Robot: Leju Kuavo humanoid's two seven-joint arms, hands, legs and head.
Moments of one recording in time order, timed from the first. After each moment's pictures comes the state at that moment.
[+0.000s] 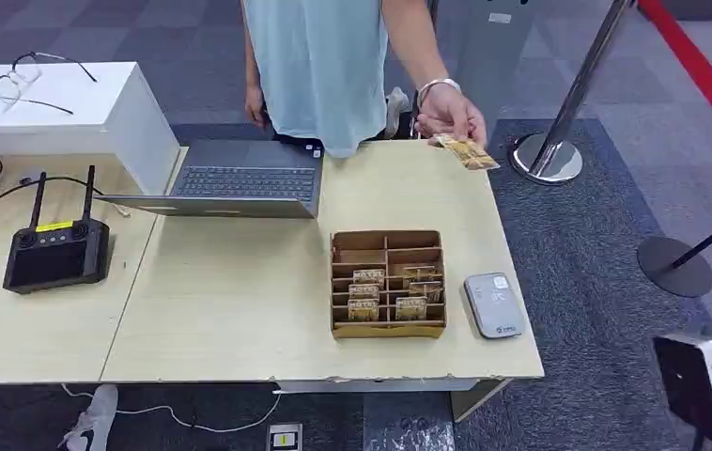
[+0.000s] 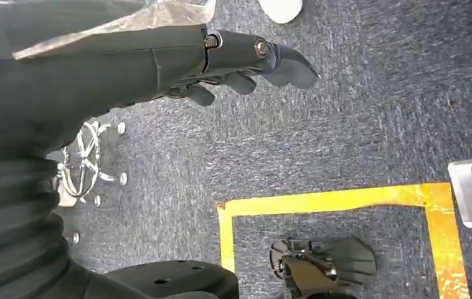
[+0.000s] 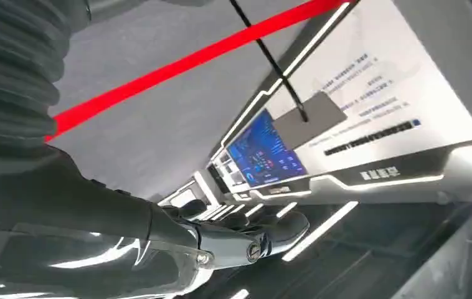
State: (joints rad) left arm -0.11 0.05 -1.09 -0.21 0.73 0.52 0.16; right arm 0.35 -0.12 -0.36 -2.17 1.22 -0.70 0.38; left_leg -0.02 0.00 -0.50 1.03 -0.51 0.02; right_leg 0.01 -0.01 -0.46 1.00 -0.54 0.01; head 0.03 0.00
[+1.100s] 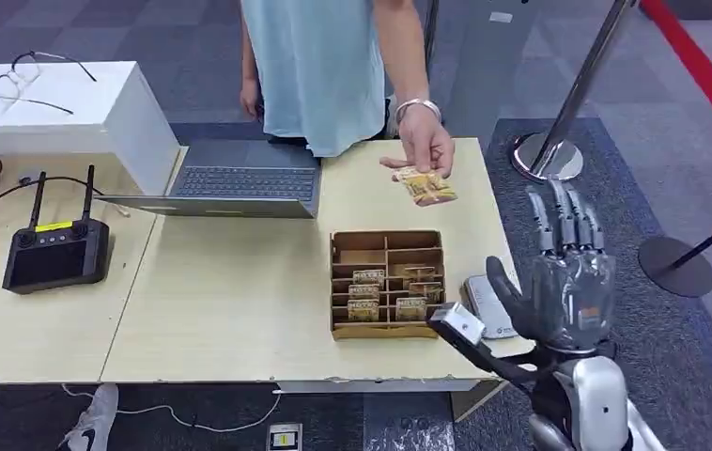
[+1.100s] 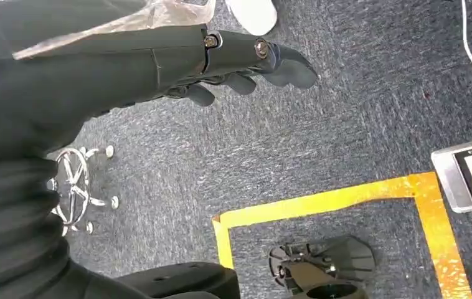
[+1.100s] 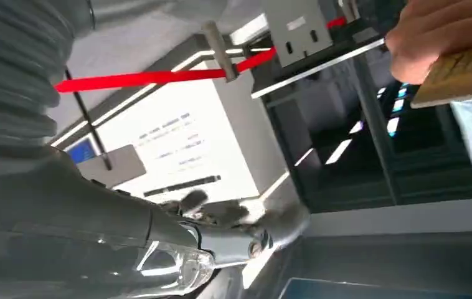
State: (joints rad) left arm -0.12 0.05 -1.13 -0.21 0.67 0.49 0.15; right arm -0.05 -0.38 0.39 -2.04 1.45 -0.51 0.51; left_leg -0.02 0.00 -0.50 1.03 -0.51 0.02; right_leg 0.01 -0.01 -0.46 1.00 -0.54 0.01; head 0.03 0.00
